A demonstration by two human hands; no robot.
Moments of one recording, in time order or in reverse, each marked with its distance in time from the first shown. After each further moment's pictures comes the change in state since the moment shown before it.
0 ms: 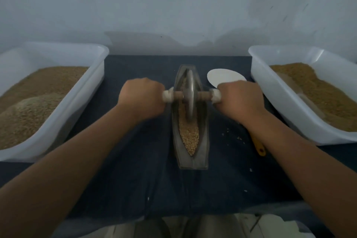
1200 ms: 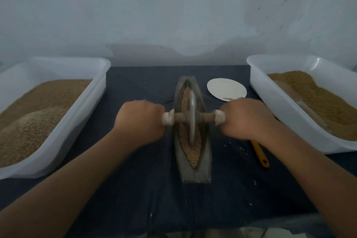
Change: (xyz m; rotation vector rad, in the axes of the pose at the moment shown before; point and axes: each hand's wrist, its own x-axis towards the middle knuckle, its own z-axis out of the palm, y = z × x) left_hand -0.029 -0.001 0.006 0.035 0.120 0.104; right_hand -0.016 0.004 -0.013 0.022 -0.260 -0.038
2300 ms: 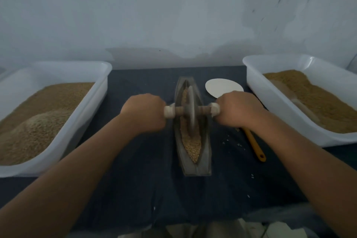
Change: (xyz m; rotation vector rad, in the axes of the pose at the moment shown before) left_hand 0.028 -0.007 -0.016 -0.139 -0.374 -0.058; right_hand 0.021 -0.001 -0.006 0.062 -0.025 0.018
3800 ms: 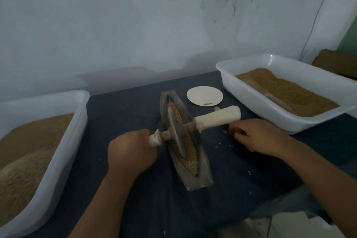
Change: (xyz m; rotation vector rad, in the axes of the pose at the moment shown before) left_hand -0.035 0.002 0.052 -0.121 0.382 -0.089; right_hand -0.108 0.043 0.021 0.272 -0.105 0.166
